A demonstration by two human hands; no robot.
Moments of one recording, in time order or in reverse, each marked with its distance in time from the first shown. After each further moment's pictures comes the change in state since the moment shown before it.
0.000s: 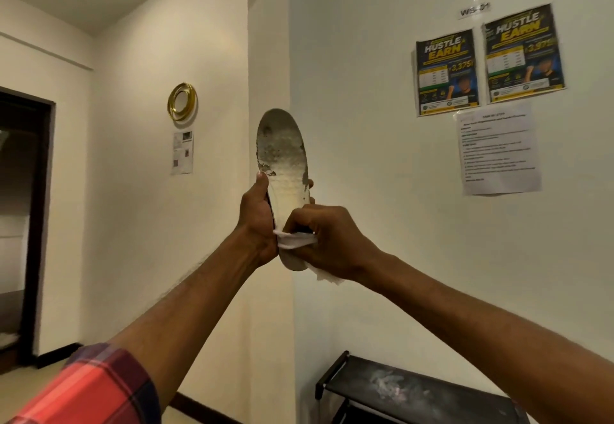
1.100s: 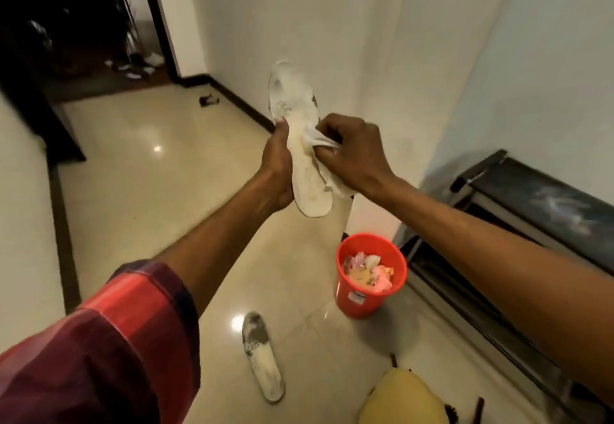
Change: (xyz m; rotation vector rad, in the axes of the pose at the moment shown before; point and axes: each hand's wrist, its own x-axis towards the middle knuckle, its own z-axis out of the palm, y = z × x) left_hand -0.066 -0.221 -0.420 0.143 0.744 -0.423; right_hand -0.168 0.061 0.435 0.372 -0.303 0.553
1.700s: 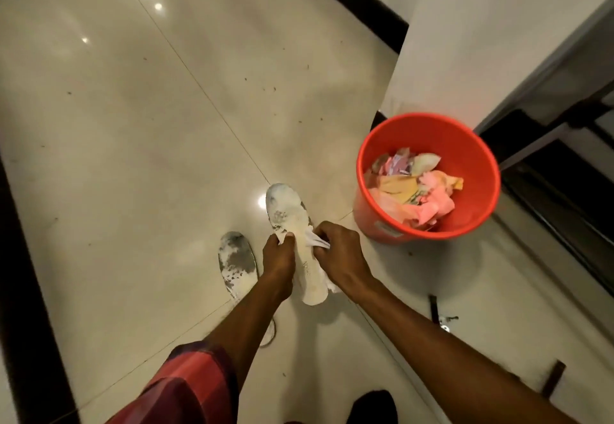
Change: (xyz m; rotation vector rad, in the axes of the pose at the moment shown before) left_hand 0.097 -0.476 -0.226 0.387 0.615 -0.521; right_hand -0.322 0.291 0.317 0.170 -0.557 0.677
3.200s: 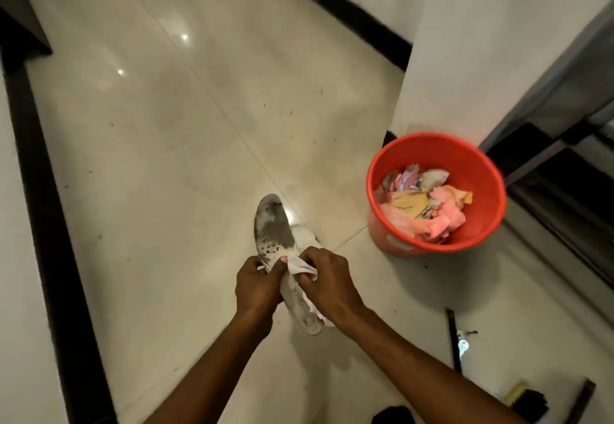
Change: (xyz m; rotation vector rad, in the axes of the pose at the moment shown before) left_hand -0.078 0.048 -0.068 0.040 0.093 0.166; right_hand -0.035 -0.069 -0.001 0.157 -0.027 -0.087
